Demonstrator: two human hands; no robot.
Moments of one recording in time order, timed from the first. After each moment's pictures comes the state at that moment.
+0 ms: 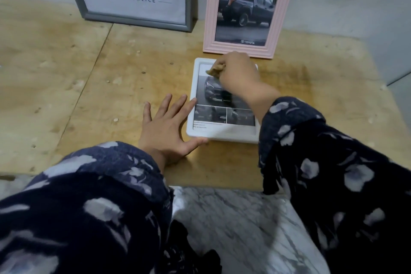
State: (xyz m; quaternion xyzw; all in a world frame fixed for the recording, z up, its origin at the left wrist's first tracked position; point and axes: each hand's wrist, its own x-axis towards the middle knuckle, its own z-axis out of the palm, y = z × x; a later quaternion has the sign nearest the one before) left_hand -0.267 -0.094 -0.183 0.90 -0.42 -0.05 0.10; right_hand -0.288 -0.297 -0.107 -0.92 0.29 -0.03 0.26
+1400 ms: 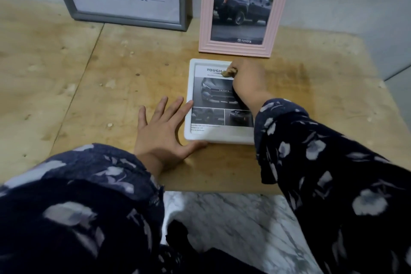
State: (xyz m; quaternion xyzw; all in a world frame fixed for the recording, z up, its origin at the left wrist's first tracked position) left_hand -0.263 -0.095 -0.182 0.90 -0.41 -0.07 0.13; right_hand -0.288 -0.341 -0.144 -0.93 0.32 -0.05 0.19
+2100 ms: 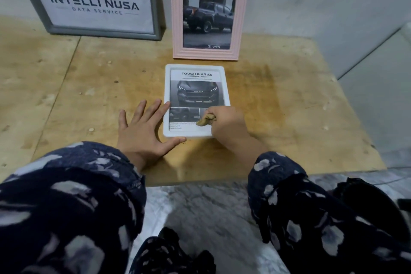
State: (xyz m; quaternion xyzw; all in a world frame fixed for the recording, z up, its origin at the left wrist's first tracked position) left_hand -0.268 -0.095 -0.181 0.90 -0.41 -0.06 0.11; right_hand -0.385 -0.272 -0.155 -0.92 0.31 -0.01 0.25
